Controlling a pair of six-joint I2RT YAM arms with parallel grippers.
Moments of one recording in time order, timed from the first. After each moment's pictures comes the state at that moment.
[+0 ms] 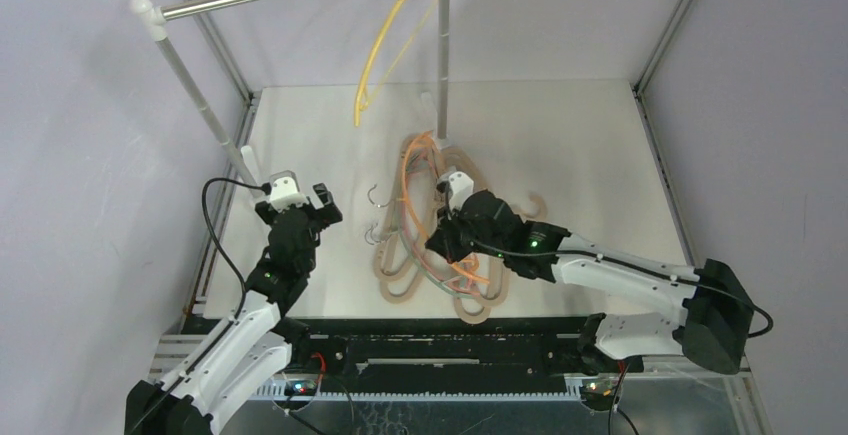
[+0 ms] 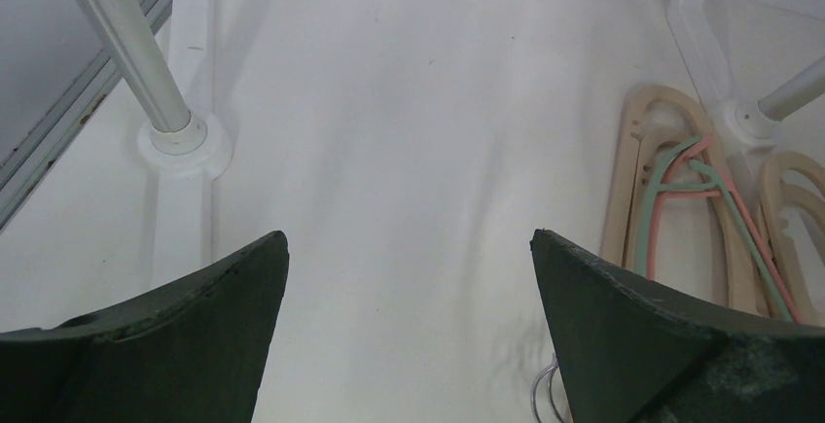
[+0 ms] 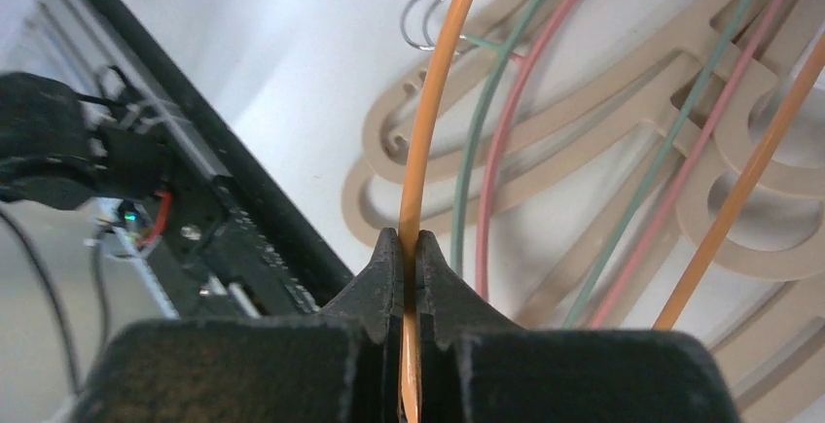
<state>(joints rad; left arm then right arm) -0.38 0.70 0.36 0.10 -0.57 -0.29 1.01 1.25 0.86 -0.20 0.02 0.41</state>
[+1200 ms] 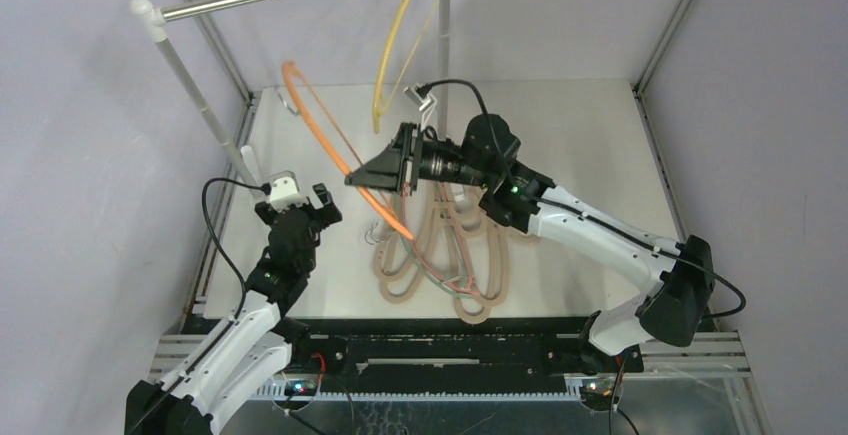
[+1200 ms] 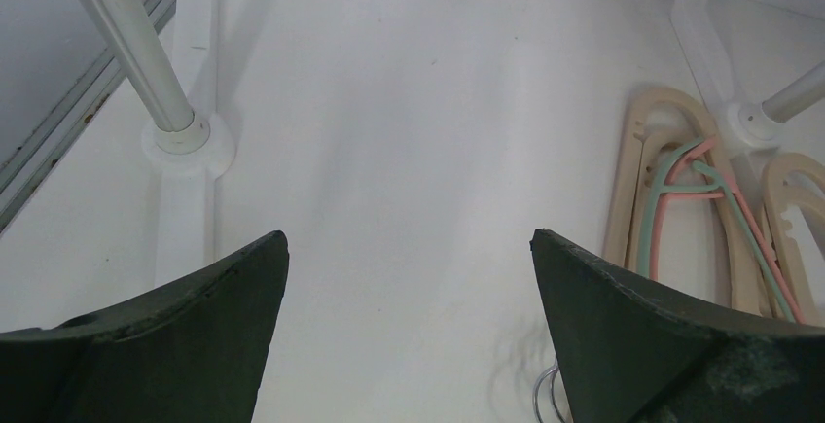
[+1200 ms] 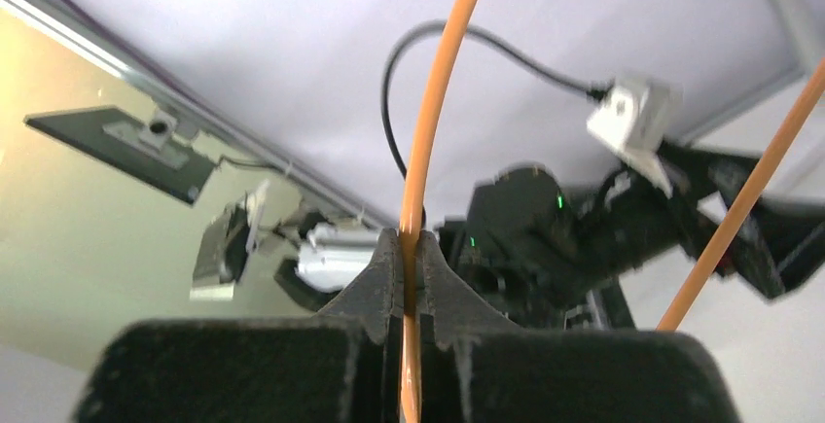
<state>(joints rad) -0.38 0.70 0.36 0.10 -0.57 -0.29 0.93 1.45 1.34 0.24 -0.57 0.93</state>
